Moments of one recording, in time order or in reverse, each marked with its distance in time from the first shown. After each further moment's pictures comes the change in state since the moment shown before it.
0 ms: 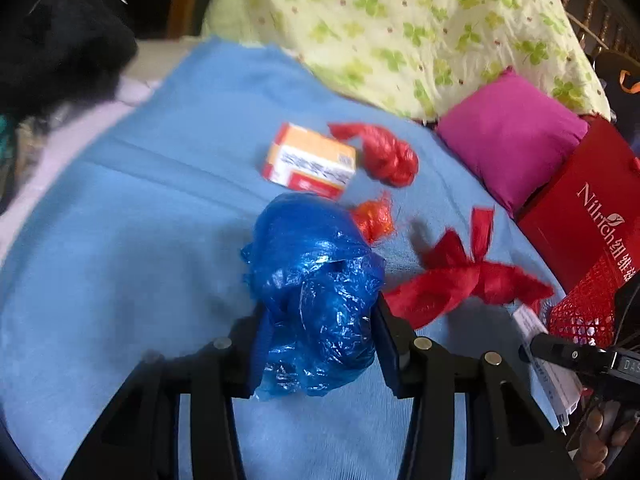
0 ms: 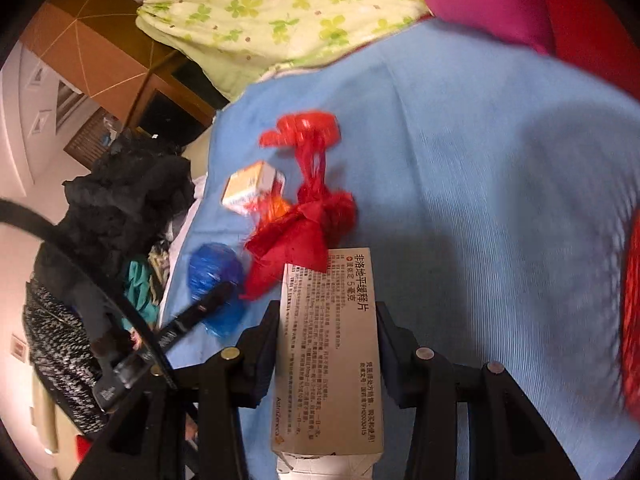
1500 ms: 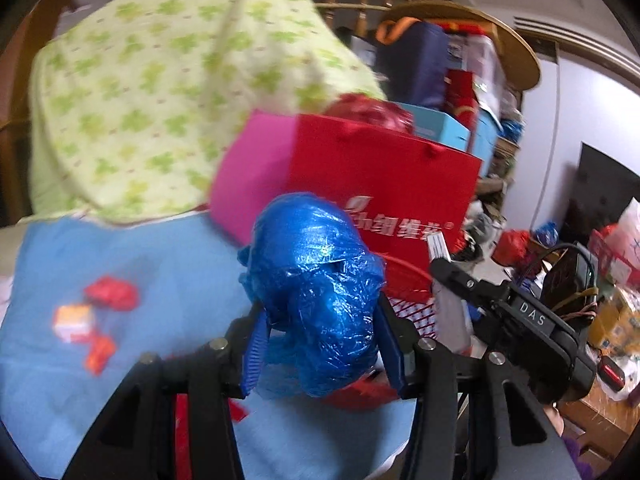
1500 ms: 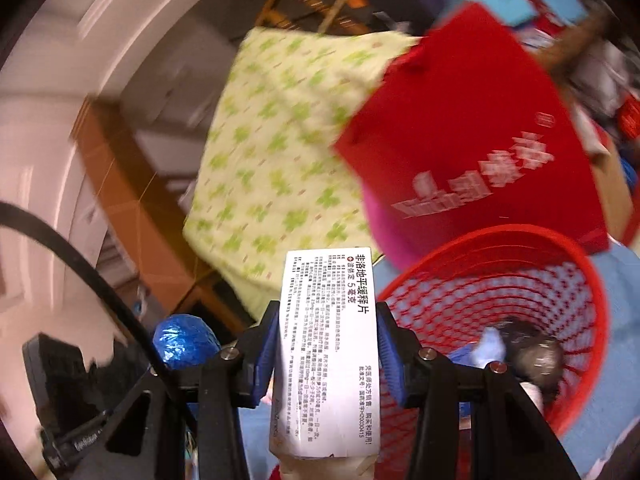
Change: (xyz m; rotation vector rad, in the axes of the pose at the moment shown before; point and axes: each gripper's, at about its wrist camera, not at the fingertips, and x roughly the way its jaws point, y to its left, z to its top) left arm -0.126 -0.302 -0.030 0.527 -0.203 -0.414; right arm -0.272 -0.081 -0.078 0.087 -0.865 0.077
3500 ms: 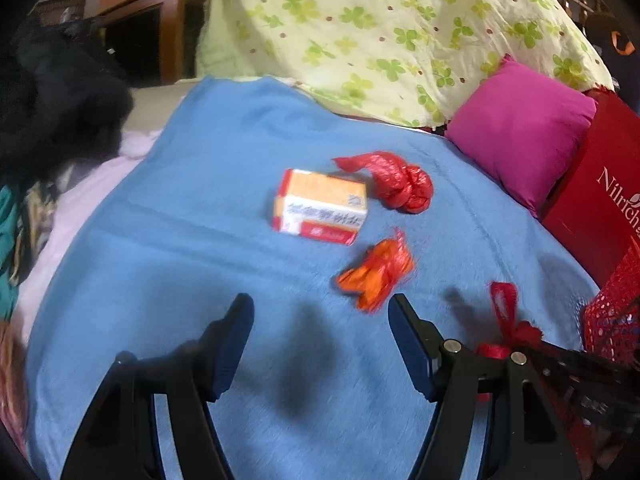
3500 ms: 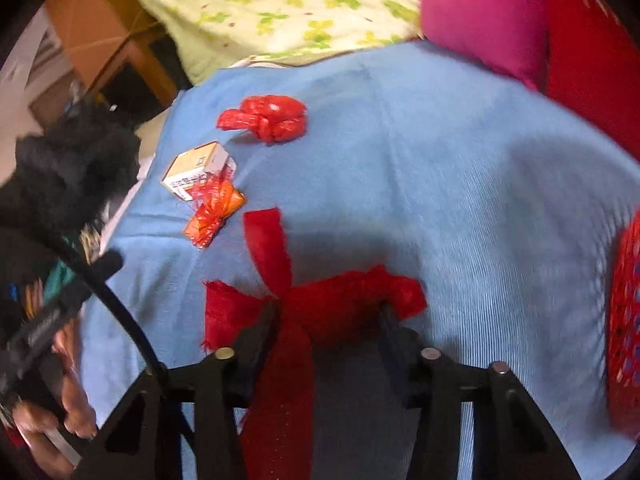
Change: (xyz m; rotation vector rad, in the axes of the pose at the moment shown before) left arm 0.027 0.307 -0.113 -0.349 0.202 0.509; right arm 0.255 0.079 -0.203 -0.383 0.779 -0.274
